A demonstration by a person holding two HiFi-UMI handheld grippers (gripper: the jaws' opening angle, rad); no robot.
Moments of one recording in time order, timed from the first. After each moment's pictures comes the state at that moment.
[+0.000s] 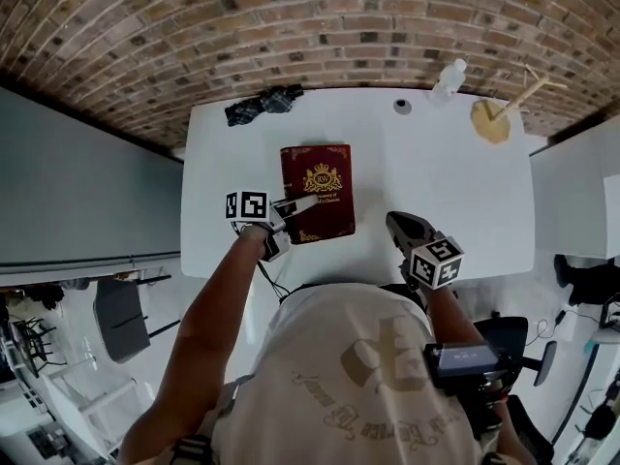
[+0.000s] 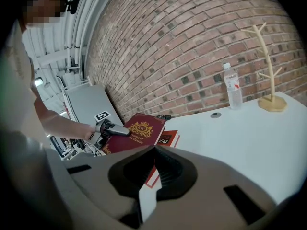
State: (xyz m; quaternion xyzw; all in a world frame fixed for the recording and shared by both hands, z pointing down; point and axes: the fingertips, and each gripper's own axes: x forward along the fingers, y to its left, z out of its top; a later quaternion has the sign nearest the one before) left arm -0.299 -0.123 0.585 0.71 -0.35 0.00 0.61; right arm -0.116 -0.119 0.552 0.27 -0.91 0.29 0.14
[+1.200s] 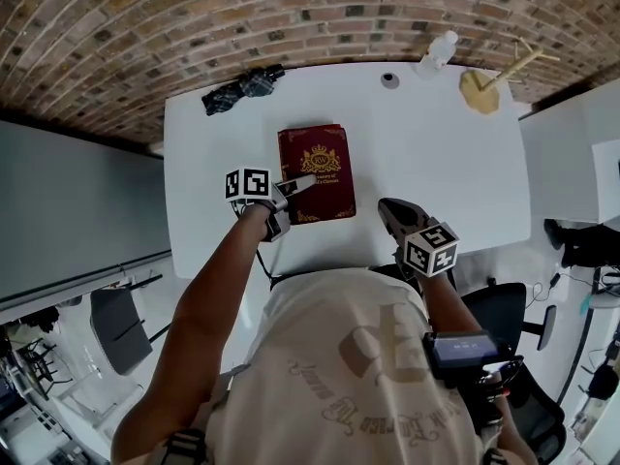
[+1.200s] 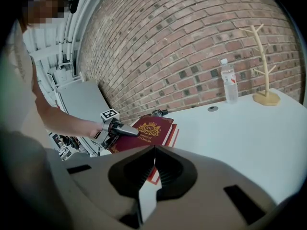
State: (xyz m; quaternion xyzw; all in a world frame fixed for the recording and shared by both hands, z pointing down) left arm -0.298 -0.136 0.631 0.68 -0.33 0.04 0.65; right arm -0.131 -0.103 0.562 0.31 -0.89 0.31 0.17
